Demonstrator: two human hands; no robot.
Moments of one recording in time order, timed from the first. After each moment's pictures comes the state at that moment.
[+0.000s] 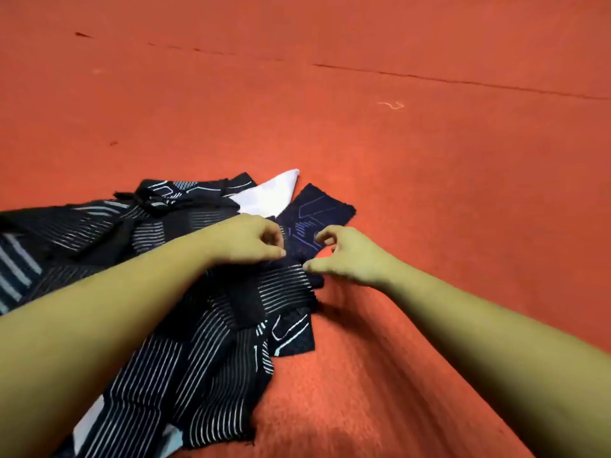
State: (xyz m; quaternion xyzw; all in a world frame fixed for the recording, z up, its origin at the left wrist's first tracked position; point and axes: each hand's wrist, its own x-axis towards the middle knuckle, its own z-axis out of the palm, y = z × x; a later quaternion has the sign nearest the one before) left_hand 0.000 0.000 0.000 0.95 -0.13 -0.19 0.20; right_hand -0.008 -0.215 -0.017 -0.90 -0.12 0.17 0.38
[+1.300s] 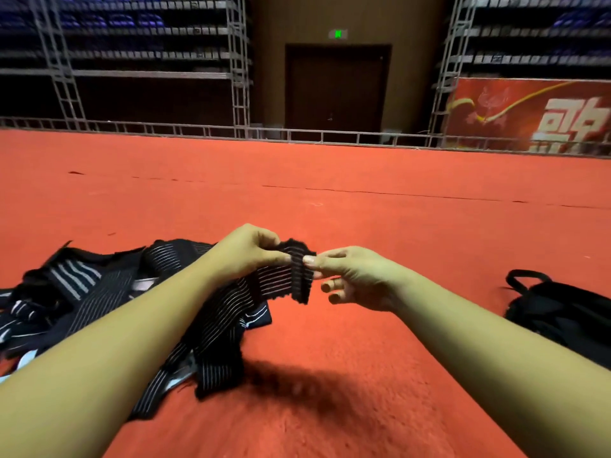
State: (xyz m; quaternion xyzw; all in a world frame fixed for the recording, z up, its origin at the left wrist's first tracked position) left_hand -0.231 -0.071 0.101 0.85 -0.27 0.00 0.45; right_hand -0.288 -0.291 0.106 -0.73 -0.05 0.18 0.66
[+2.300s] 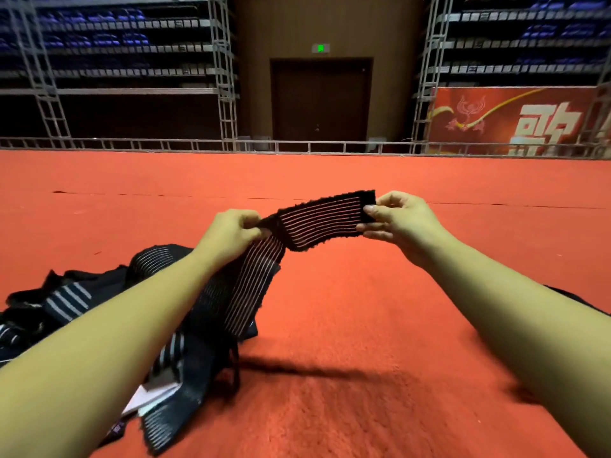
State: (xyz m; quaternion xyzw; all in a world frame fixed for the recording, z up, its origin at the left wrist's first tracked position) left_hand -0.201 -0.091 0.133 0.89 -0.22 0.17 0.36; right_hand -0.281 -0.376 0.169 -0.71 0.00 -0.15 0.69
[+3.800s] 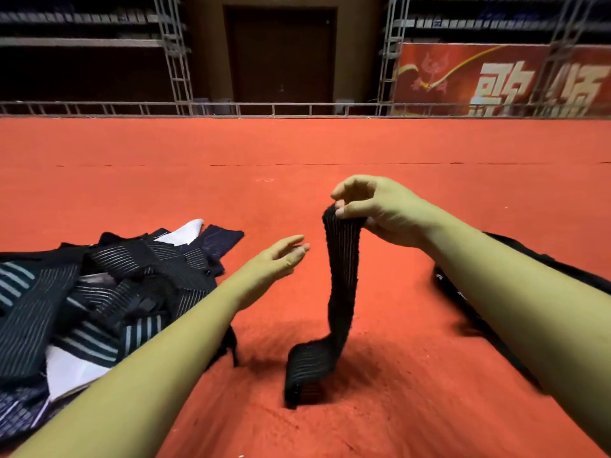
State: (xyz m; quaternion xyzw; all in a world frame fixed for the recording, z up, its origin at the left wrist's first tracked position) left_hand -0.251 -0.198 0.018 0.71 -0.25 -0.20 0.62; right_hand -0.318 -0.418 0.136 -0.75 -0.12 -0.02 0.65
